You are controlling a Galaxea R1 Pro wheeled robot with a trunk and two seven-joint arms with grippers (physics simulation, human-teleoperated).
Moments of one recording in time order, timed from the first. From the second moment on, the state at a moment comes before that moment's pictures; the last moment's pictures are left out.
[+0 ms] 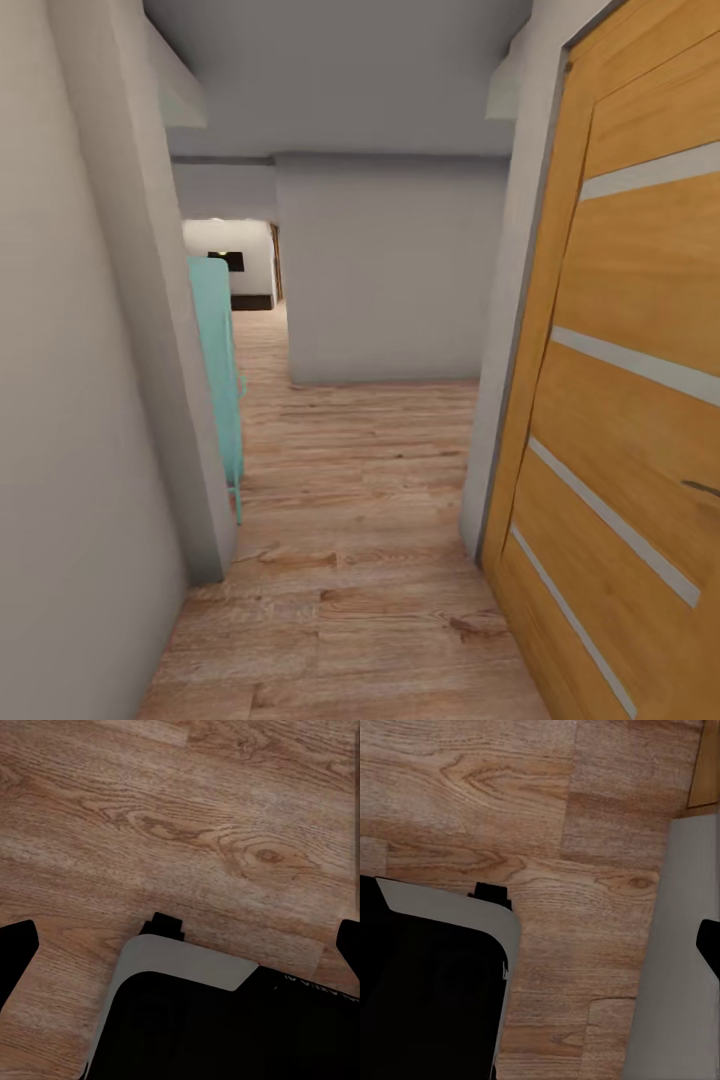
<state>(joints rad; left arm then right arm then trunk) -0.25 -0.01 -0.20 0.00 0.50 -0.03 0.13 -0.16 -0.03 0.27 0.03 -0.04 -0.10 -0.08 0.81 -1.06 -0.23</state>
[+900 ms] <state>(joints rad) -0.25 -0.01 -0.20 0.00 0.50 -0.03 0.13 -0.16 -0.03 0.27 0.03 -0.03 -0.11 -0.08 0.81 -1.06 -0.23</state>
